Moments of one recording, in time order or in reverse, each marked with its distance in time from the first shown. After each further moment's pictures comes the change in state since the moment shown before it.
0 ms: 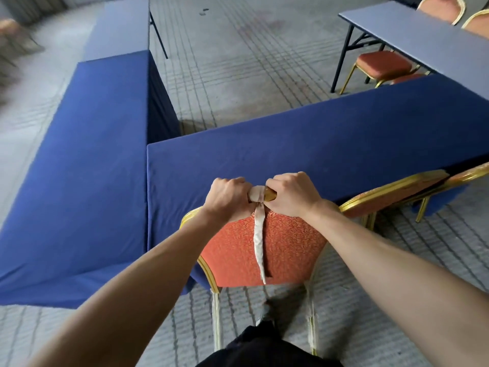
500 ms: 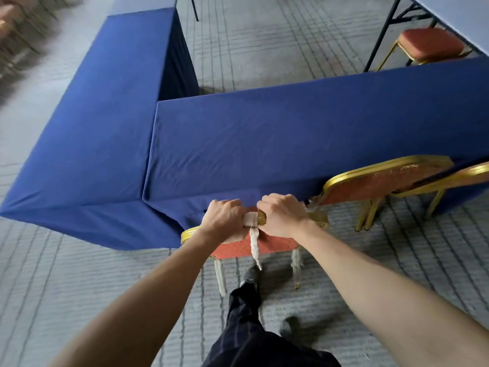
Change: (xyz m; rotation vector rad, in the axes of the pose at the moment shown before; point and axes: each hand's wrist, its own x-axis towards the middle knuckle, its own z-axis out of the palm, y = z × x) left_hand -0.100 0.117 0.068 0.000 -0.204 -0.128; right_hand -0.144 0.004 0.021 0.124 -0.303 -0.099
